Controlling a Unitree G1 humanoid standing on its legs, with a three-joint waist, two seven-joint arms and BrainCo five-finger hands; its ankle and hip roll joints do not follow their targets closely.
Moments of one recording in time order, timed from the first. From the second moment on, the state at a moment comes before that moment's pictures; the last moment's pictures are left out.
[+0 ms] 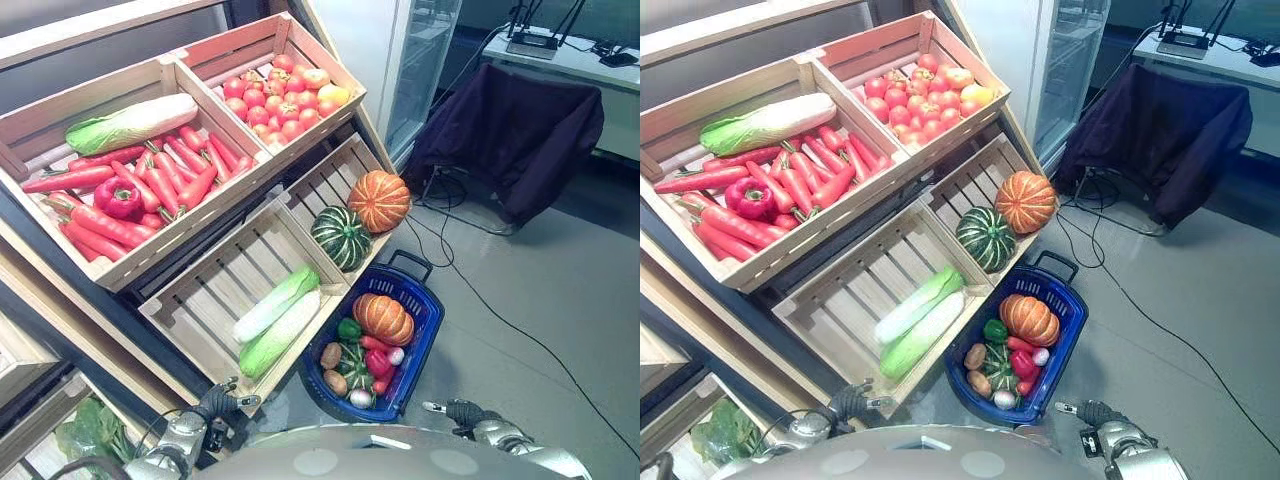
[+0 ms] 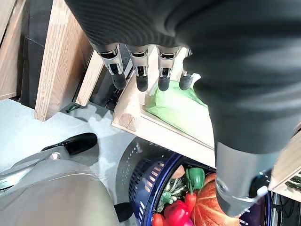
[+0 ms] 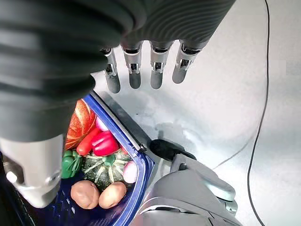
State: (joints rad) left arm -0.01 0.29 -0.25 1.27 -0.10 -0.20 -0.12; right arm -0.07 -0.30 0.17 1.36 0.04 0.02 0.00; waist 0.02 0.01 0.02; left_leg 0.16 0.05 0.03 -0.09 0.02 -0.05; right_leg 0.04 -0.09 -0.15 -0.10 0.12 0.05
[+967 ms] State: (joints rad) left arm -0.01 0.29 -0.27 1.27 -0.10 -0.20 -0.15; right arm -0.07 -0.30 0.17 1.36 0.04 0.02 0.00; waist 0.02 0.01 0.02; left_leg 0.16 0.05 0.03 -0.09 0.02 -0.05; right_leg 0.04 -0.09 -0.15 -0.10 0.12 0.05
